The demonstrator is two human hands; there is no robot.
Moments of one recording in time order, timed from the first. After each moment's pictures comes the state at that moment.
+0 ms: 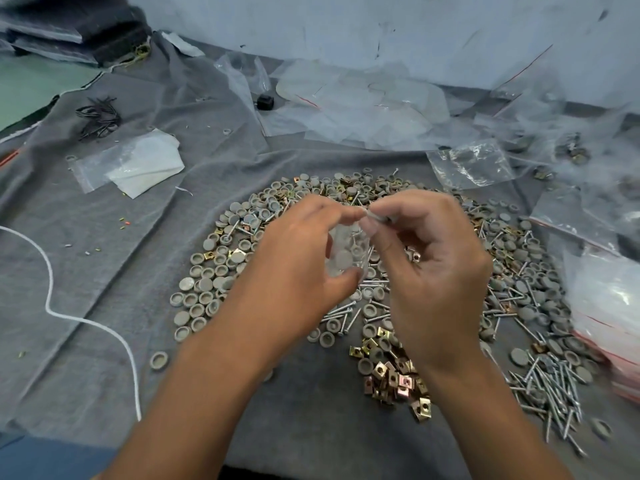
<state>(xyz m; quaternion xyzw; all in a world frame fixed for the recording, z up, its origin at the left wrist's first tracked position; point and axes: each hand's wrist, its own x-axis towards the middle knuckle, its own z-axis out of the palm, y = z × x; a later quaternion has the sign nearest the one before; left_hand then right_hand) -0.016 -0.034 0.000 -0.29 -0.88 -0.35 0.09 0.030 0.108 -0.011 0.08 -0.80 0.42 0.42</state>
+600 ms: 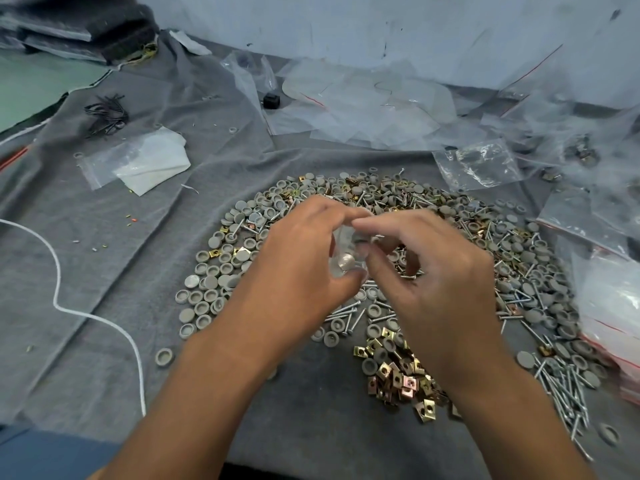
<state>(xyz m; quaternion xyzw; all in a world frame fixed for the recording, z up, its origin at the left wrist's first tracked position) -0.012 -0.035 0.001 -0.29 -0.89 -0.35 0.07 0.038 0.117 -0.007 0.11 -0.89 0.31 0.33</state>
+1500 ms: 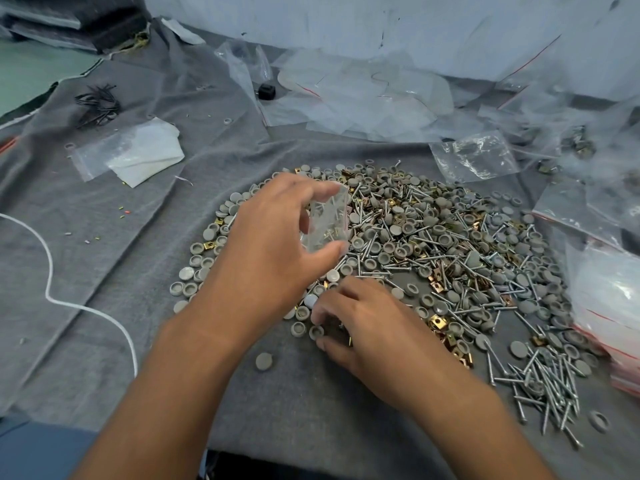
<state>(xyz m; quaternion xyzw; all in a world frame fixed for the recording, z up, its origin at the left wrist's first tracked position) -0.017 -0.046 0.009 -0.24 -0.90 -0.36 0.09 0.055 0.102 -0.044 0.13 -0.97 0.18 -0.04</state>
